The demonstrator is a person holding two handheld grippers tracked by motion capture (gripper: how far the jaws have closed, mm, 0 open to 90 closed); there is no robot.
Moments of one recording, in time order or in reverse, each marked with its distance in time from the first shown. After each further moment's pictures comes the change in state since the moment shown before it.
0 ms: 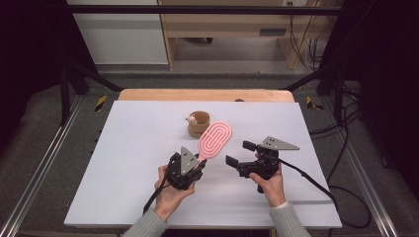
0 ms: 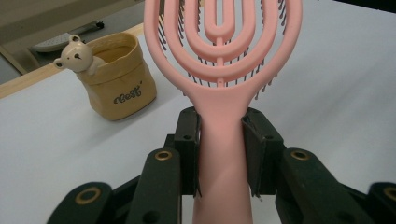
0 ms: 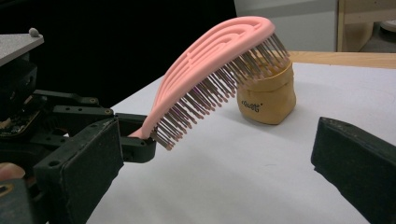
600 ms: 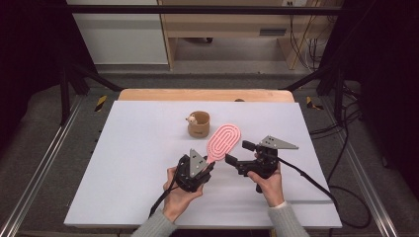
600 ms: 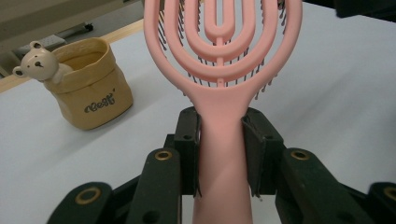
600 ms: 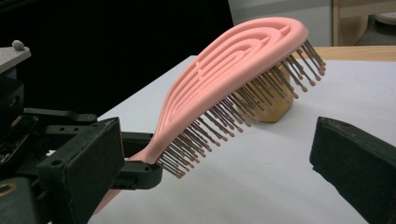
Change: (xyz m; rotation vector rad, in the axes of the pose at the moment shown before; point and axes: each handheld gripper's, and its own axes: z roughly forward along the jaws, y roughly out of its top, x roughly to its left) left arm -0.018 0.004 0.009 -0.011 -0.032 0.000; right arm -0.002 0.000 0.004 0.003 -0.017 0.039
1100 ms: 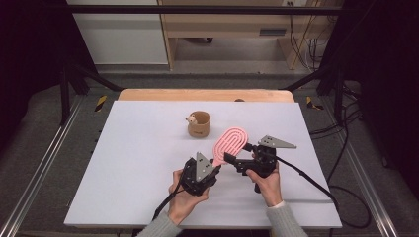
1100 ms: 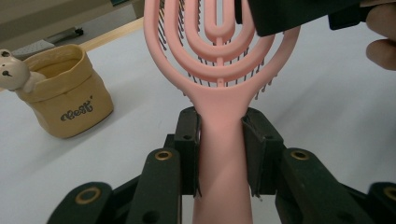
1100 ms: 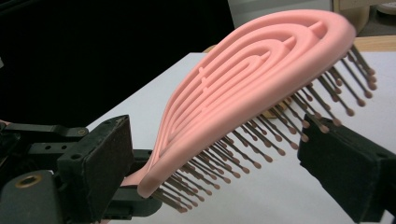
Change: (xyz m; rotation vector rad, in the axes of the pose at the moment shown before) left arm -0.016 0.002 0.002 -0.008 -0.028 0.019; right arm -0.002 -0.002 0.005 0.011 0.000 0.030
